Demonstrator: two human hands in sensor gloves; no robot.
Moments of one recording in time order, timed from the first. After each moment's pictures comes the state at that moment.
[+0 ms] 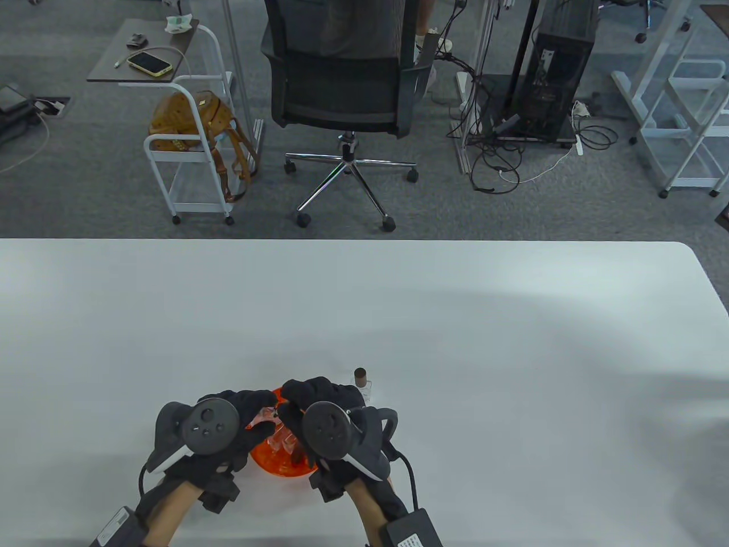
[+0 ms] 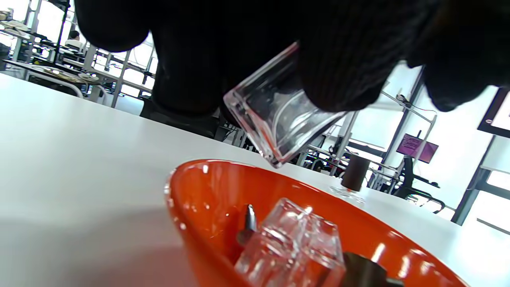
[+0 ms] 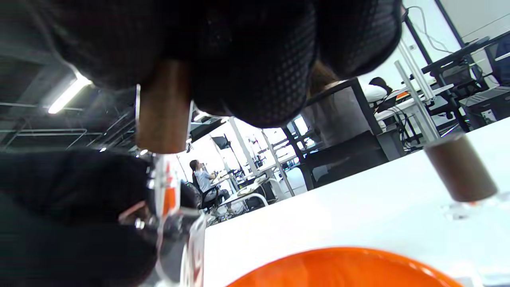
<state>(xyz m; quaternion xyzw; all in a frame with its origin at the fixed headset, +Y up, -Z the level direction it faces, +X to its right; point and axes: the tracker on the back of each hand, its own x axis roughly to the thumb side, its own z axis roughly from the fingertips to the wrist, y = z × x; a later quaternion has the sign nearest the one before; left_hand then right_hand) -0.247 -0.700 -0.286 0.03 -0.16 0.18 0.97 -0.039 -0.664 -0.276 0.14 -0.14 0.95 0.25</state>
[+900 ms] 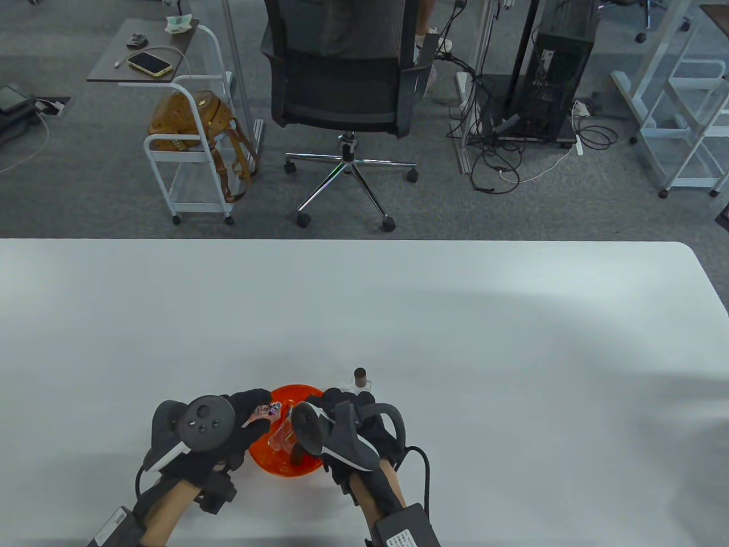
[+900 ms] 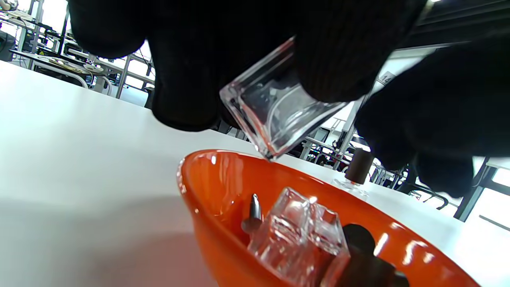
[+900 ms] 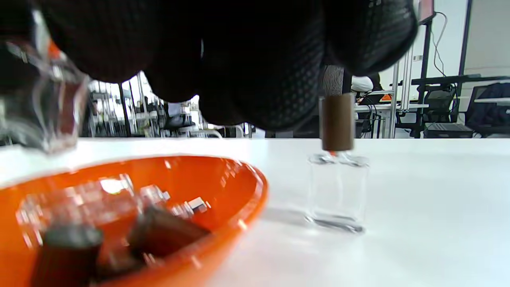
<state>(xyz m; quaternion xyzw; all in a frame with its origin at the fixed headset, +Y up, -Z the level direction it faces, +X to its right) -0.247 -0.705 -0.287 0.01 -0.16 0.18 0.97 -0.047 -0.694 -0.288 0.14 -0.07 0.98 0.07</state>
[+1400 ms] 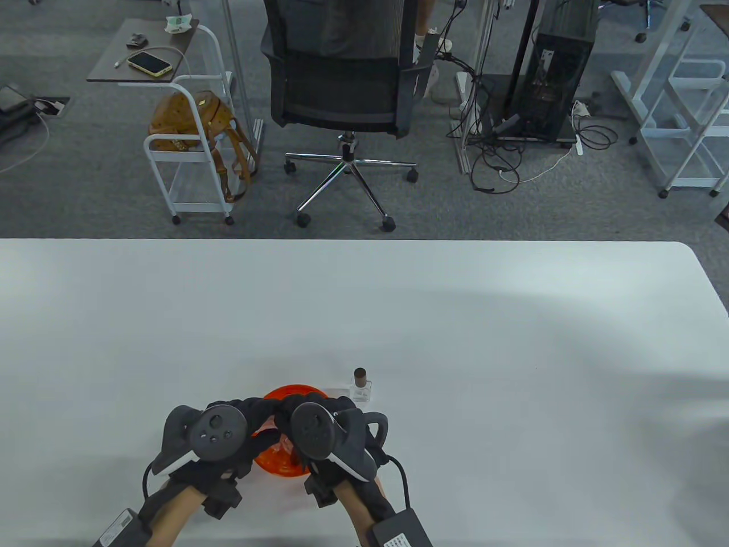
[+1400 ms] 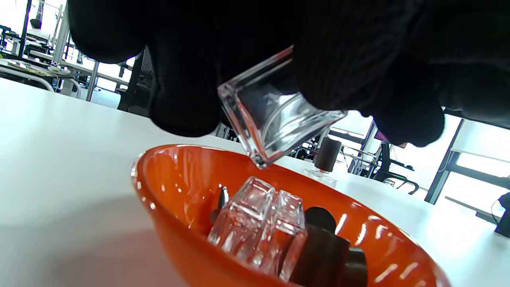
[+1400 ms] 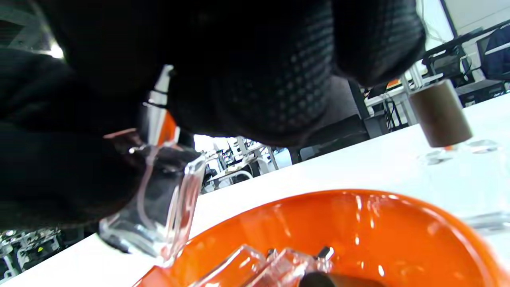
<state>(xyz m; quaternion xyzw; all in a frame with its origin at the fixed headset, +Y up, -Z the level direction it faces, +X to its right) -0.232 -0.702 -0.278 0.02 -0.20 0.16 0.97 -0.059 -0.689 -0.279 0.15 -0.09 0.96 0.22</state>
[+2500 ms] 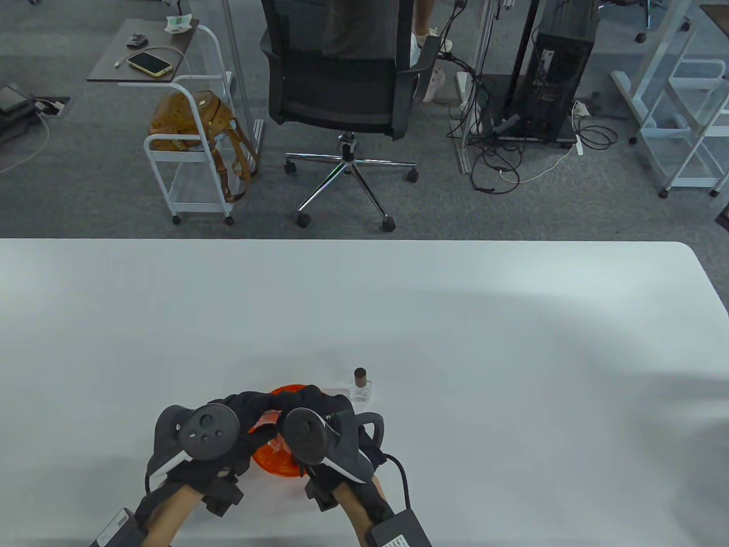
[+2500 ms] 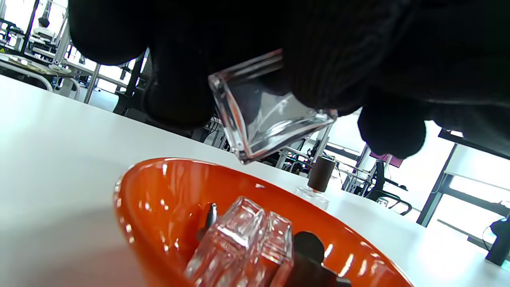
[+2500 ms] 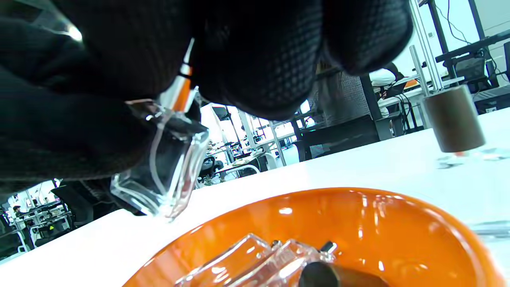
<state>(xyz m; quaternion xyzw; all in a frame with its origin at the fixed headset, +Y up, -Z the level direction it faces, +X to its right) -0.240 -0.700 -0.280 0.03 -0.20 0.21 0.96 -0.066 -0.689 -0.274 0.16 -0.11 0.96 0.18</state>
